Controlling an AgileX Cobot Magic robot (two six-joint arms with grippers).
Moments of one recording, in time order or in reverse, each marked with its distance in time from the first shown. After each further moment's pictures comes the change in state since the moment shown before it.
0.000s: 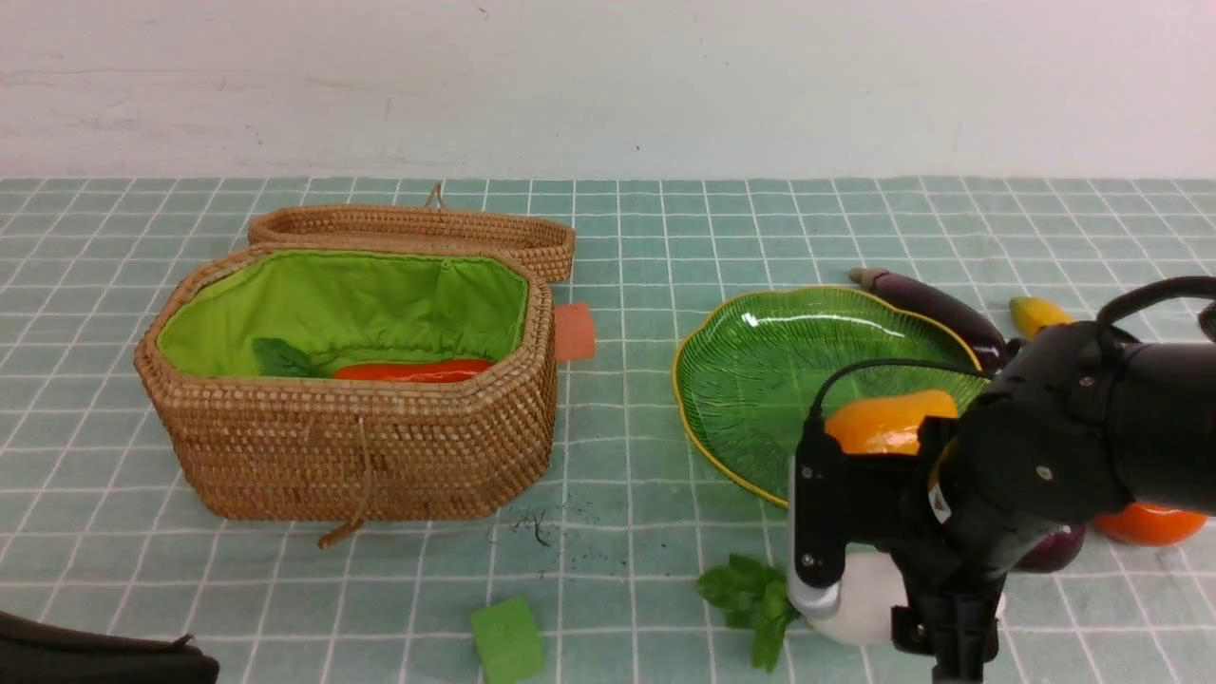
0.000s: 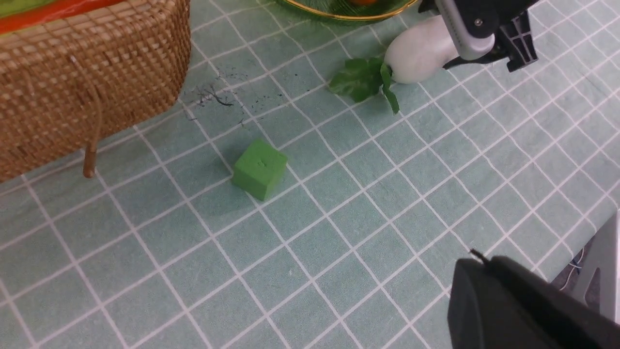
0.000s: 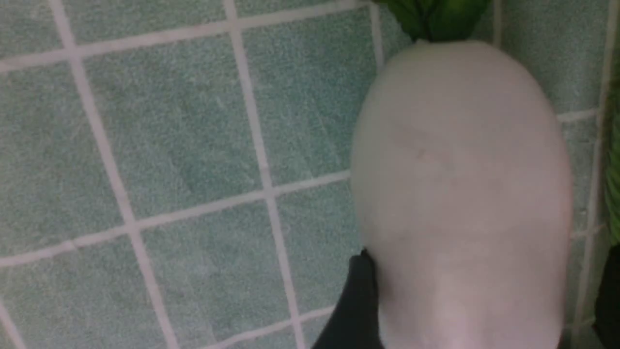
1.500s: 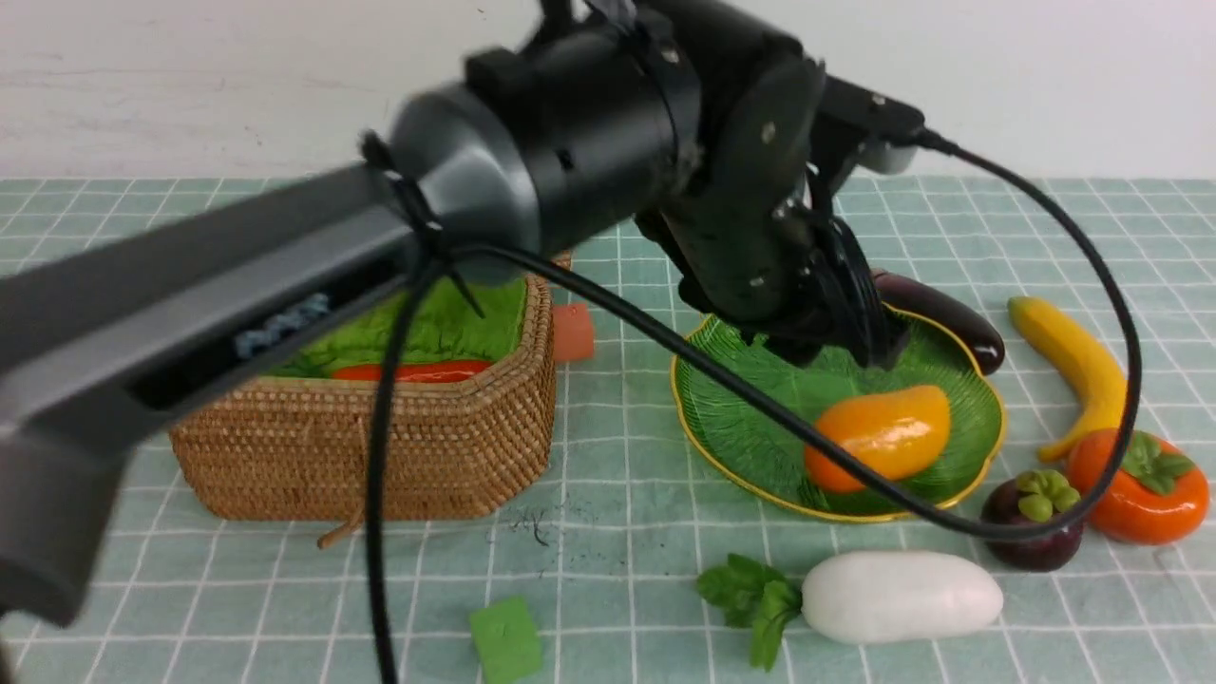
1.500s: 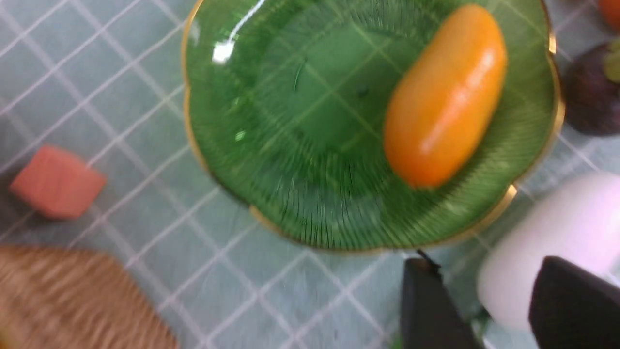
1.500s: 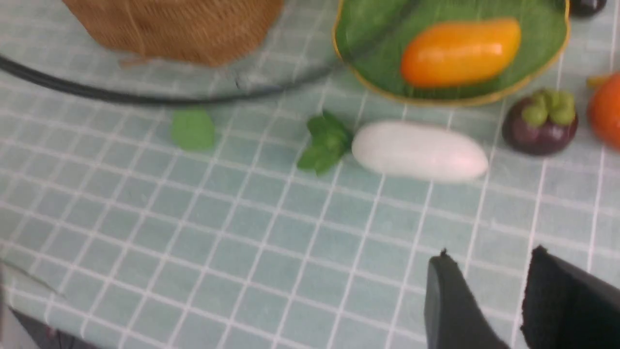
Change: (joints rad) right arm -0.218 -1.079 0.000 0.423 0.575 0.753; left arm 0.000 1.296 -1.100 0.122 0.081 0.145
